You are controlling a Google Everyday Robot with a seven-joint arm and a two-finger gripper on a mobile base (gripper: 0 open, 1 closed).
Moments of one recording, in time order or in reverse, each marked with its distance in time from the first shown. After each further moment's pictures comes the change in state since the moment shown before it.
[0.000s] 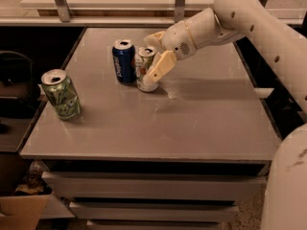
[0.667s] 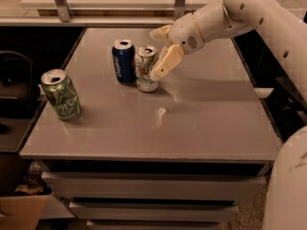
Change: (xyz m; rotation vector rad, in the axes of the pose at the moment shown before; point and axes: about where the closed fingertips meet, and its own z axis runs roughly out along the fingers) arm -0.005 -0.002 -0.022 0.022 0.030 -0.019
